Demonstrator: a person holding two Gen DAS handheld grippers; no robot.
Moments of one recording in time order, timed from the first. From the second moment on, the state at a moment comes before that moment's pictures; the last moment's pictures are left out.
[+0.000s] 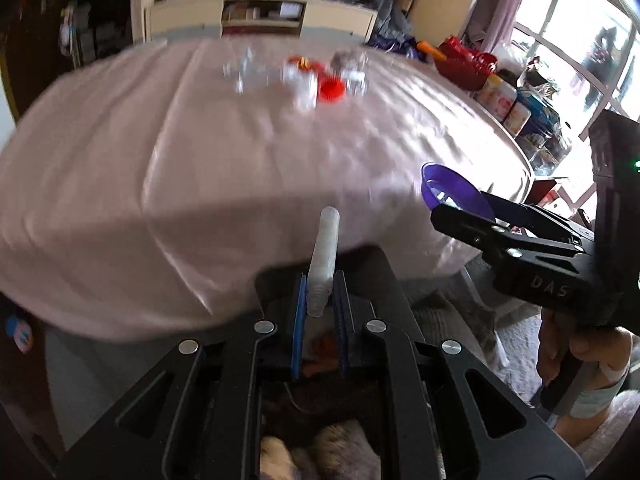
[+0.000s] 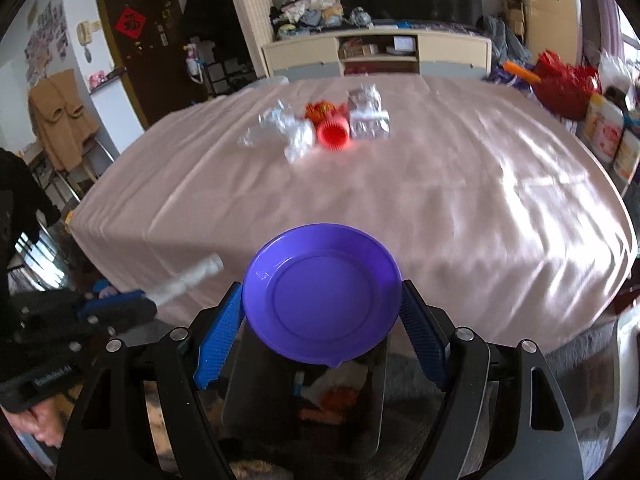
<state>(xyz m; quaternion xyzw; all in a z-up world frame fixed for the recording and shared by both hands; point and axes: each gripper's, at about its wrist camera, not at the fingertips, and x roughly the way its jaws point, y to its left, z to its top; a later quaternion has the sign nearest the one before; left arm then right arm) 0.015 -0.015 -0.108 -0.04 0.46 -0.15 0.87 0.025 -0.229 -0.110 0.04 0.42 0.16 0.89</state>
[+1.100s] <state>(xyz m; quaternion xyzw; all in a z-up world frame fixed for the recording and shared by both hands) 0.013 -0.034 -0.208 -0.04 0.57 -0.14 0.81 0.040 -0.229 -0.204 0.07 0.55 0.13 0.82</state>
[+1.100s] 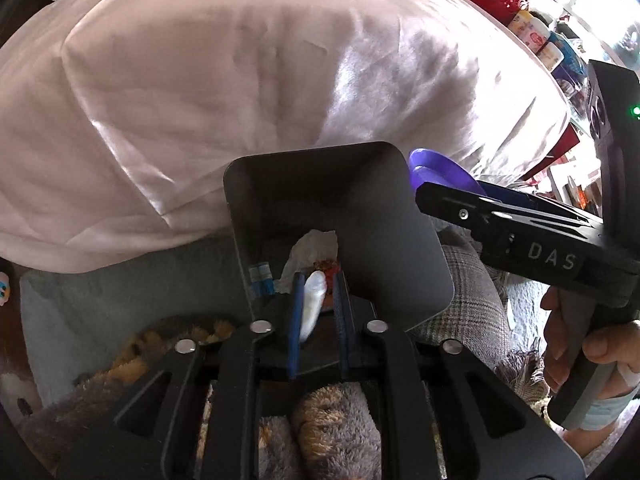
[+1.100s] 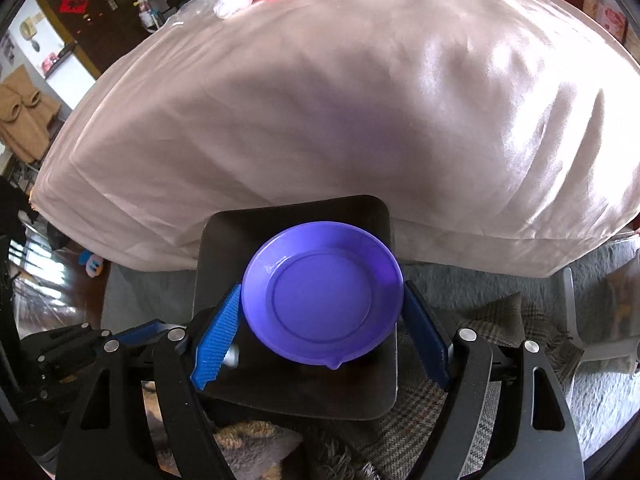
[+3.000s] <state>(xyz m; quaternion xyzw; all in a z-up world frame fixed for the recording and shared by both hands) 0.163 0.032 -0.096 0.02 0.44 -0.09 0.90 0.205 -0.163 -0.115 0.06 0.44 0.20 0.88</state>
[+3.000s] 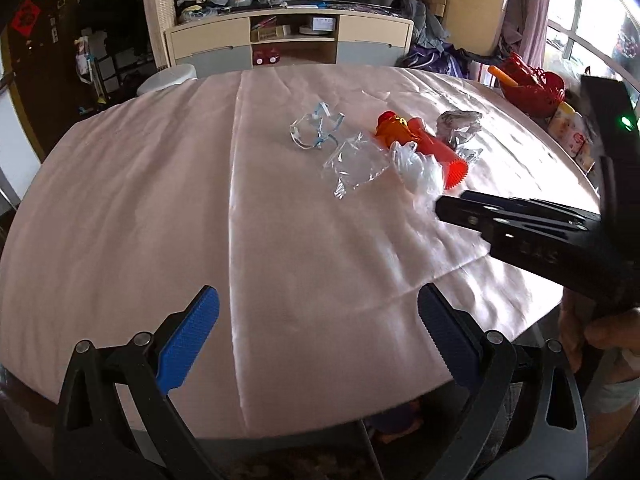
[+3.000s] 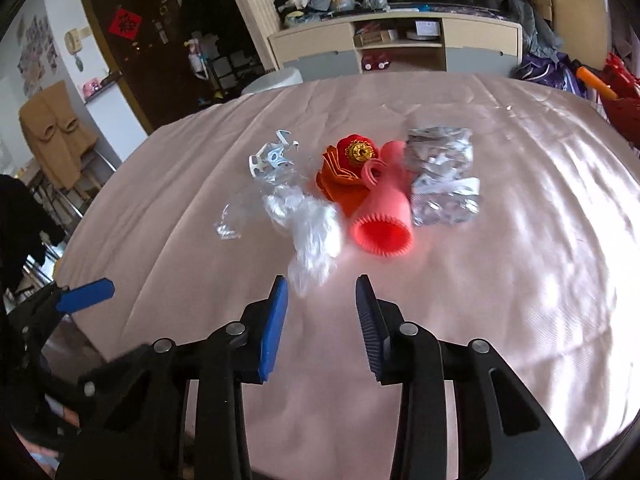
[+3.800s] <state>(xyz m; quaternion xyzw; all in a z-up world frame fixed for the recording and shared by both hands) 0.262 0.001 -0.104 0.03 0.43 -0.14 0.89 0.209 -0.182 -0.097 0.04 0.41 0.19 0.89</state>
